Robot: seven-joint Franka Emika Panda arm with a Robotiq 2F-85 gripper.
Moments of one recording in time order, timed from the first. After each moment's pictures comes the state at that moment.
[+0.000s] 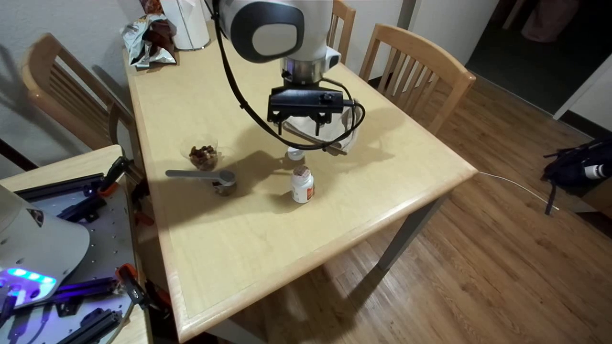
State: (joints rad) arm -0.12 0.40 0.11 -2.09 0.03 2.44 -1.12
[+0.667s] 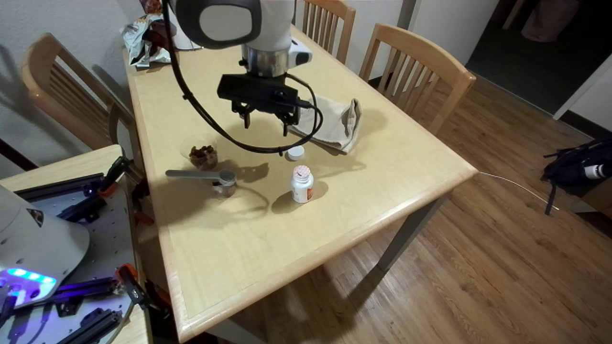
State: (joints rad) arm -0.08 0.20 0.11 -2.31 0.11 2.41 -0.94
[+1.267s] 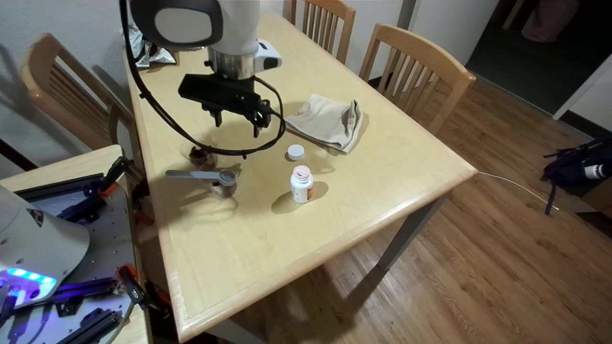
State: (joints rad) arm -0.02 0.08 0.11 -2.47 0.21 2.43 -0.92
